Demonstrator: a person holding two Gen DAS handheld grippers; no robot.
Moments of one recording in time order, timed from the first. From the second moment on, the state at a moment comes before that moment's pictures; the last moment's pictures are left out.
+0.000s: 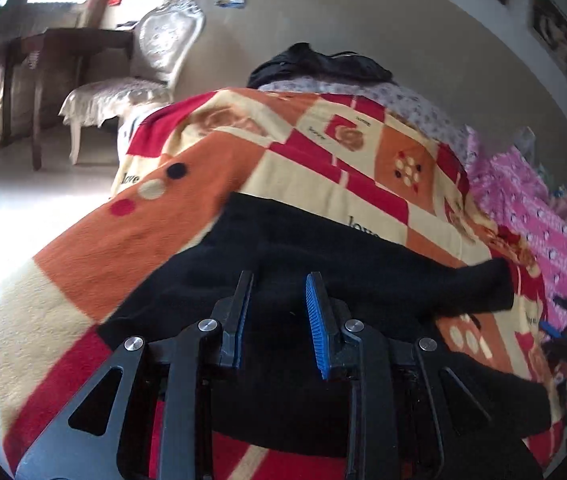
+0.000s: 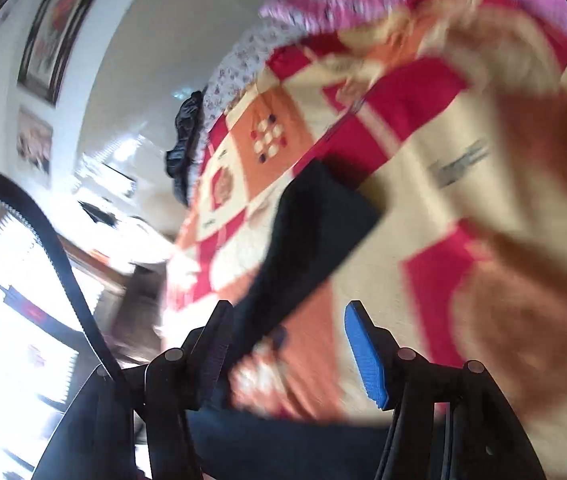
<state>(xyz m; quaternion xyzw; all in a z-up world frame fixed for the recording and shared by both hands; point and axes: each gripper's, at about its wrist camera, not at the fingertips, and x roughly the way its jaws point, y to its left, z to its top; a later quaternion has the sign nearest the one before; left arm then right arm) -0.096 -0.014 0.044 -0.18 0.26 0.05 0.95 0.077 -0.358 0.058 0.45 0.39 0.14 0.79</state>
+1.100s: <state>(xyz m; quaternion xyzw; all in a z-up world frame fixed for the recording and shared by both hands) -0.077 -0.019 0.005 -0.21 0.34 0.03 0.91 0.048 -0.390 0.028 0.33 0.44 -0.07 0.83</state>
